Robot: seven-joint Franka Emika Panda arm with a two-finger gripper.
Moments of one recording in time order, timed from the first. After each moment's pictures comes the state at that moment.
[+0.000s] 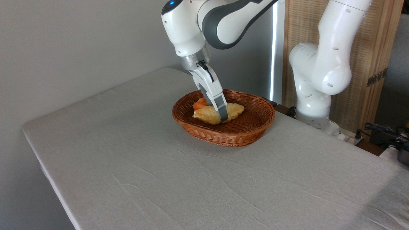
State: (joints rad) arm -0.47 -0.41 0.02 -2.46 -0.07 1.81 0.66
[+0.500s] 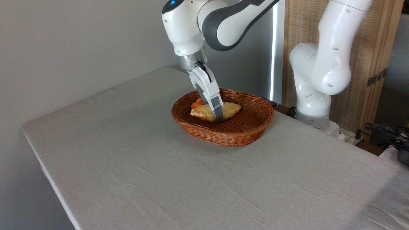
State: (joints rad) arm -0.48 -0.41 0.02 -2.47 -0.11 1.87 0.66
